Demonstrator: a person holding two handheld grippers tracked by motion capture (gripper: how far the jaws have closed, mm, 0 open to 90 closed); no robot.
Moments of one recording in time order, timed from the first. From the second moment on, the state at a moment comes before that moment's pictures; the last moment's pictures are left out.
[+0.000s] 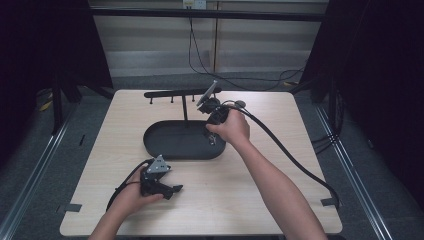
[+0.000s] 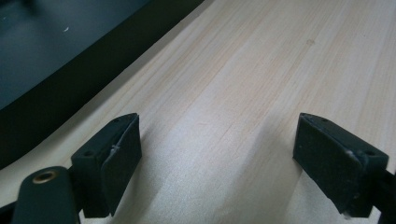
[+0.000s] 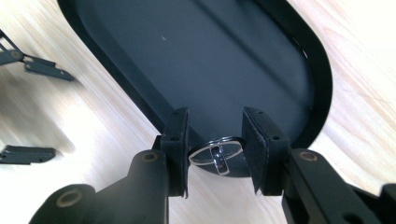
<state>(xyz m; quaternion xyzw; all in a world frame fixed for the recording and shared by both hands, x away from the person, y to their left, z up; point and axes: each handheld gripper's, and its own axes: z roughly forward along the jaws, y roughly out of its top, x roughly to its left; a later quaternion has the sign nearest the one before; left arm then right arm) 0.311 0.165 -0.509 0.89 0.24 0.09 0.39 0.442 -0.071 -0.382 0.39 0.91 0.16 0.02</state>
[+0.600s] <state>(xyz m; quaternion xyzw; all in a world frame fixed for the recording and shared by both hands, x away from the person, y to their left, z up) 0.311 0.165 -0.509 0.89 0.24 0.09 0.39 0.449 -0.058 -0.408 0.39 0.91 0.16 0.02</state>
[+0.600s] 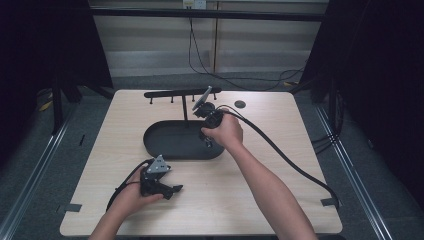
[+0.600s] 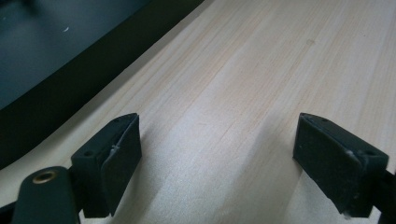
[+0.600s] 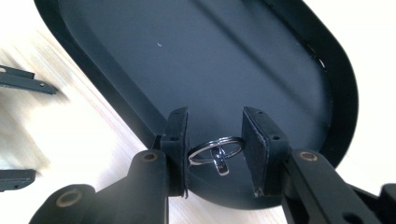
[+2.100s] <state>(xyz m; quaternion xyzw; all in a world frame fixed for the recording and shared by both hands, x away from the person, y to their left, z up) 0.311 0.165 -0.510 0.89 0.24 0.09 0.39 0.457 -0.055 -0.452 0.38 0.91 0.15 0.04</state>
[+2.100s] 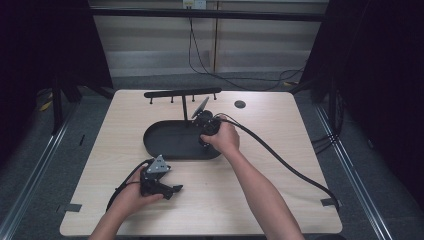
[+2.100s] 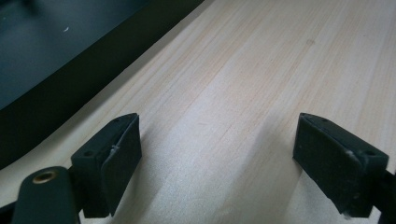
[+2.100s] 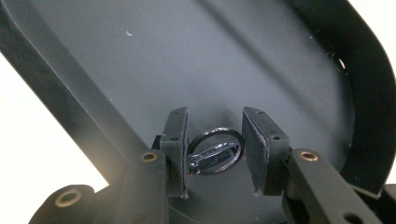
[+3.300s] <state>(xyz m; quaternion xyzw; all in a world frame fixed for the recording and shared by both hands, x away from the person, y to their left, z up) 0.311 0.165 -0.510 0.88 0.24 0.09 0.39 0.456 -0.065 -0.453 0.38 0.91 0.15 0.06</state>
